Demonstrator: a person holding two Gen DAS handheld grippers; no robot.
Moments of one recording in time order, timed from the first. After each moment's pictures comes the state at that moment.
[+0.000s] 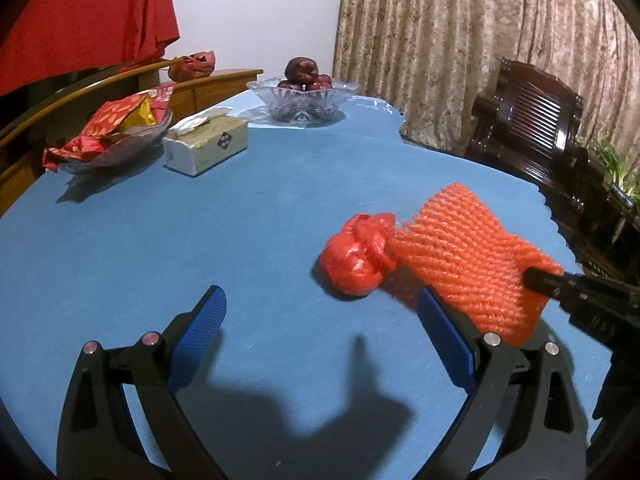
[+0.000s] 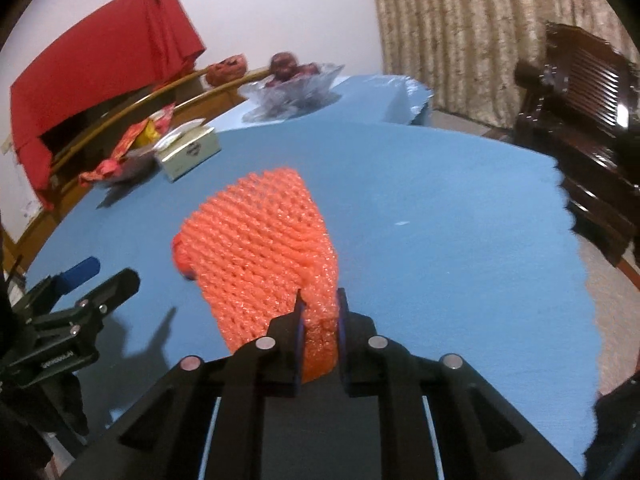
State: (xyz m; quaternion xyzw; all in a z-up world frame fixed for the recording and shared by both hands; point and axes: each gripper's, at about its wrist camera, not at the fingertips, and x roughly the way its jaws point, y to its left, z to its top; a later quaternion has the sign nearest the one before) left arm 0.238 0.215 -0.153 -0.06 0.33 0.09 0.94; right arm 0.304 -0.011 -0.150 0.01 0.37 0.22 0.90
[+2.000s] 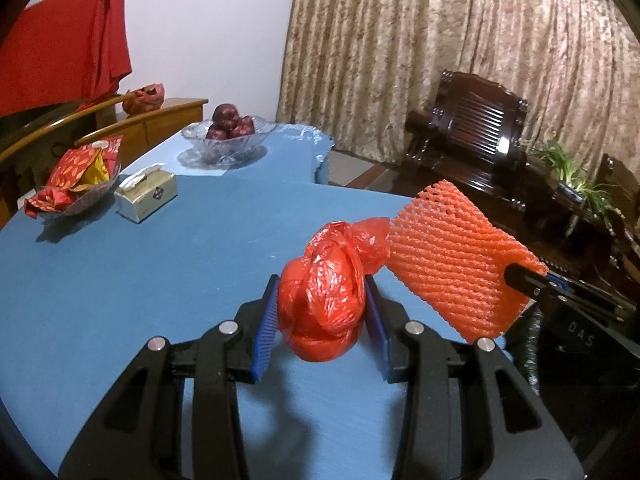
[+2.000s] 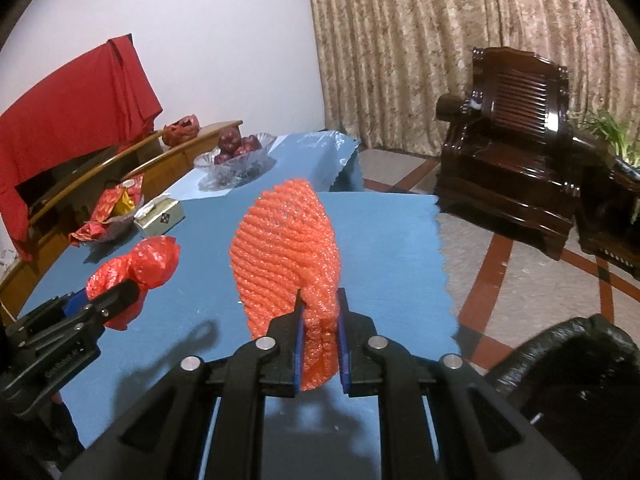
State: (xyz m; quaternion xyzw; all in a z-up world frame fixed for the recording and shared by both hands) left arm 0.192 0.107 -0.063 -0.06 0.30 0.00 0.95; right arm 0.219 -0.107 -0.061 0.04 0.31 0.14 0.94
